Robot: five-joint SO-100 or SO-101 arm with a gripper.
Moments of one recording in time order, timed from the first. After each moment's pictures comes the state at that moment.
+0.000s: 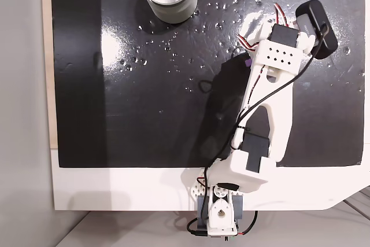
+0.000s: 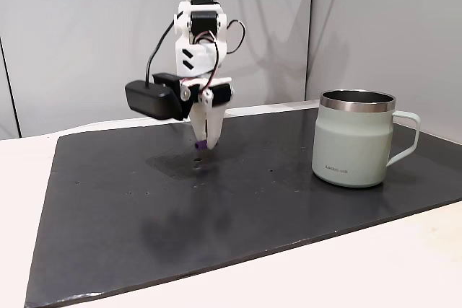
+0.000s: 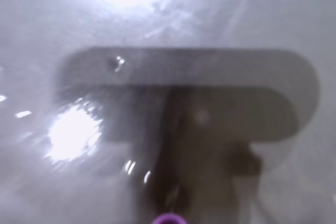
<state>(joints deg) 16.3 71.6 71.9 80.3 -40.5</state>
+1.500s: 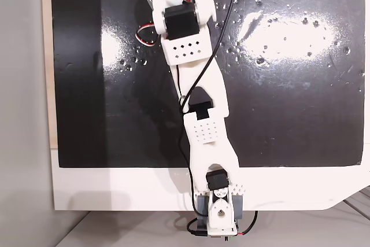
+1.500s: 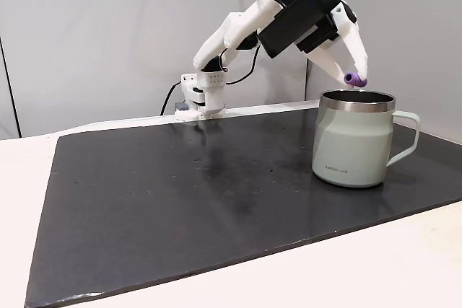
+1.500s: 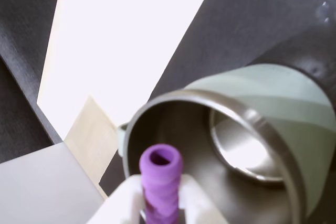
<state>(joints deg) -11.3 40.3 -2.5 80.3 -20.8</state>
